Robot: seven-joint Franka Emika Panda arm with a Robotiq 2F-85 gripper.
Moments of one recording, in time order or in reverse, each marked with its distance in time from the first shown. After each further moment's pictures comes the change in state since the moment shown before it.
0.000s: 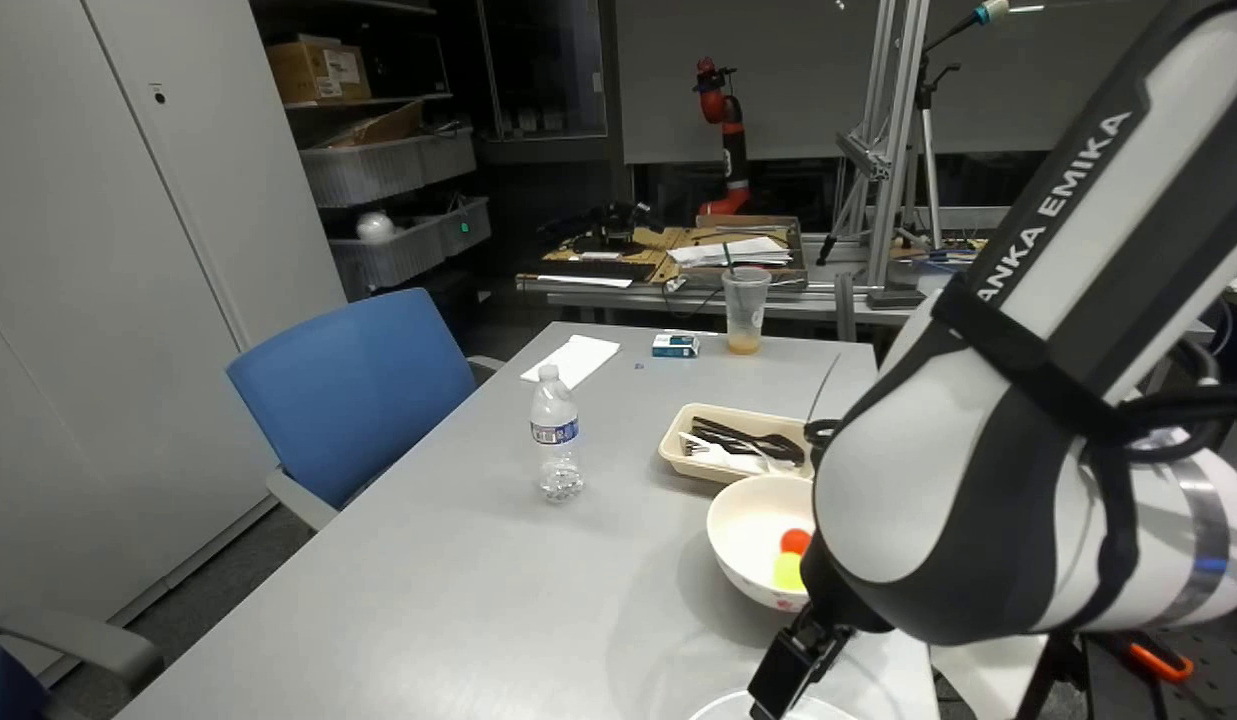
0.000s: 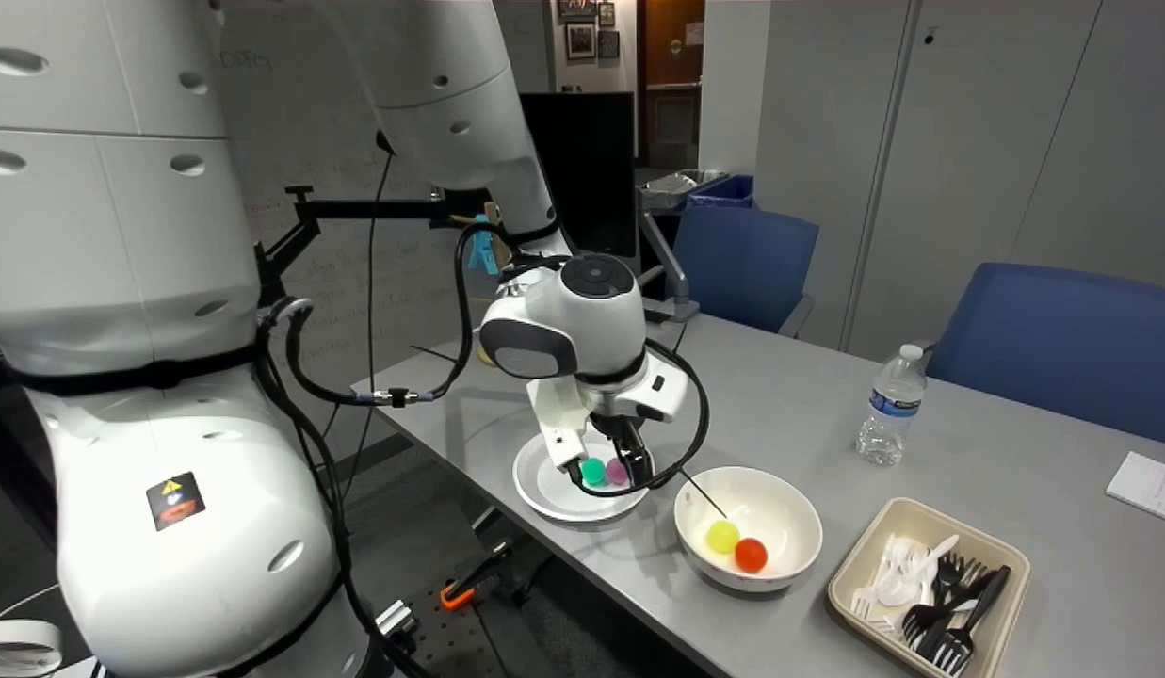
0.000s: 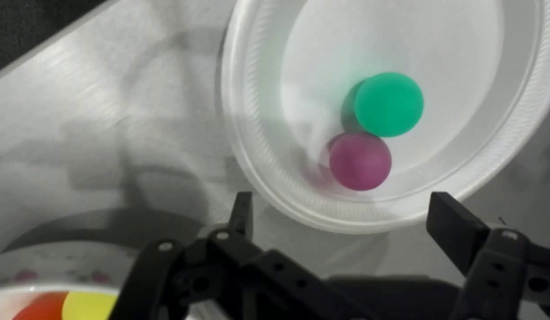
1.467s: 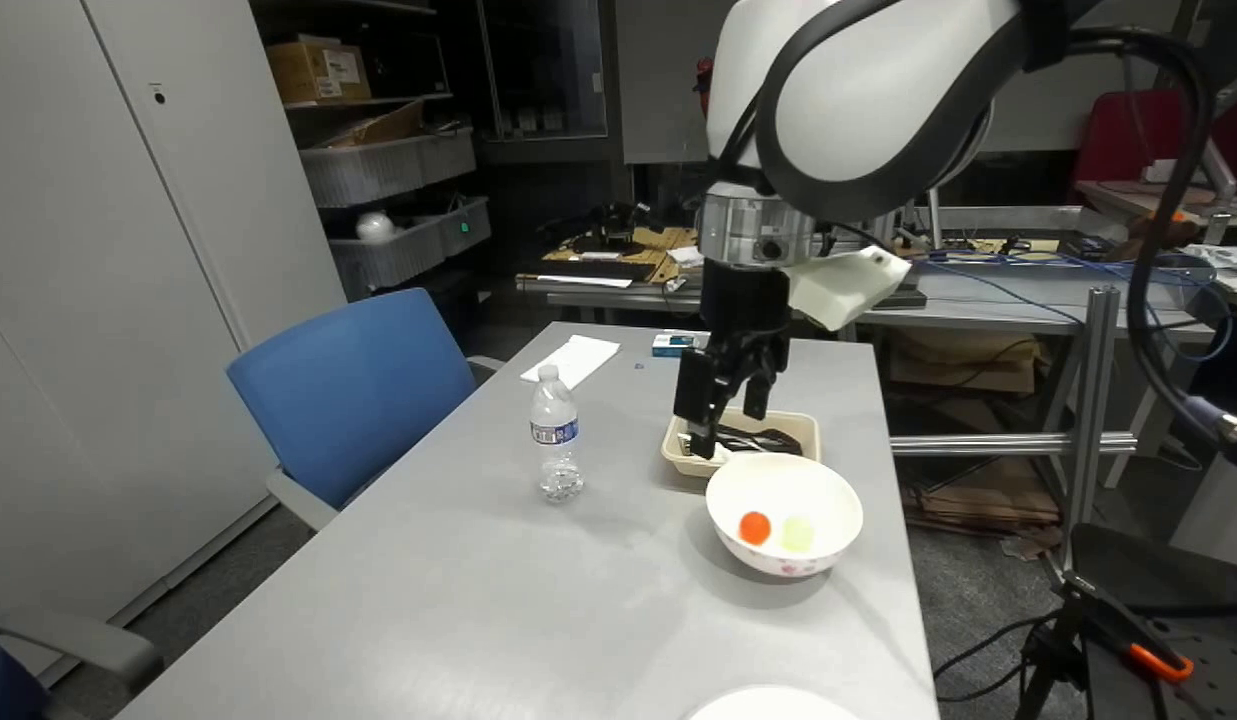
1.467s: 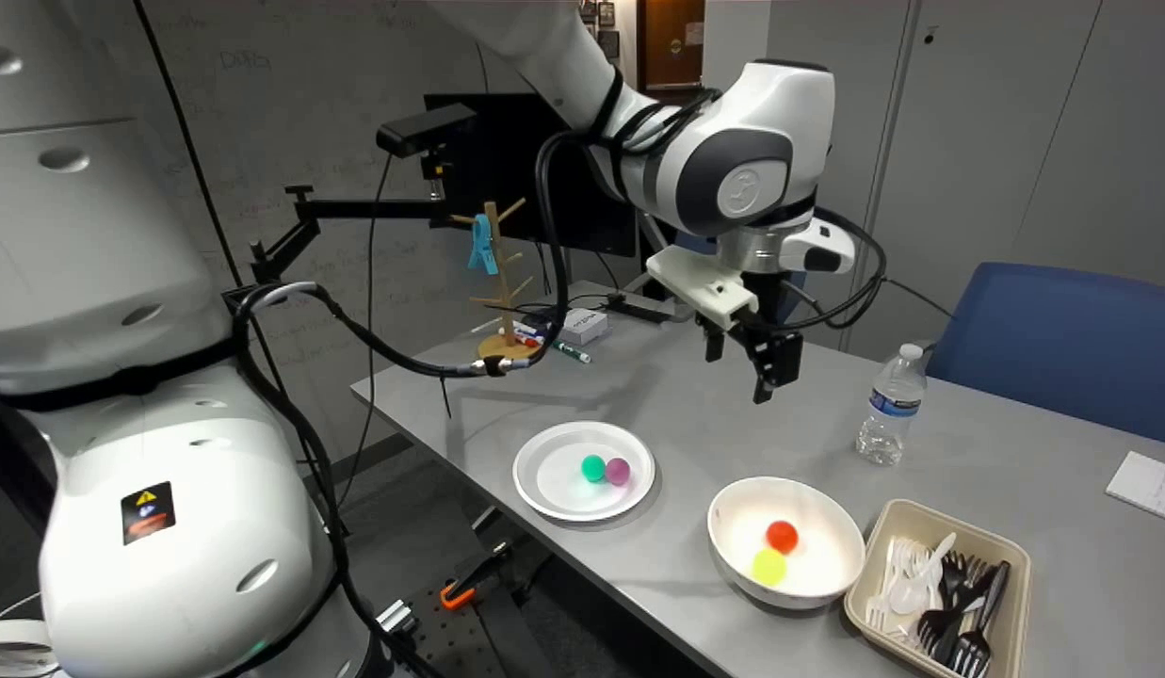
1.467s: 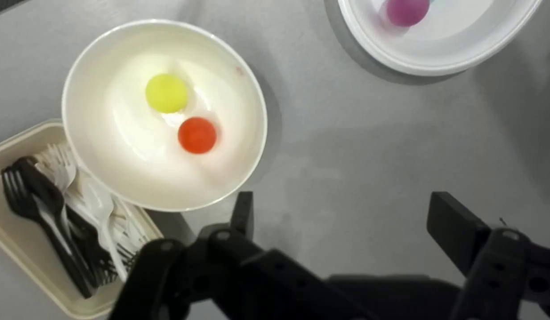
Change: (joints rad) arm -0.106 -0.185 -0.312 0.351 -1.084 -0.733 0.595
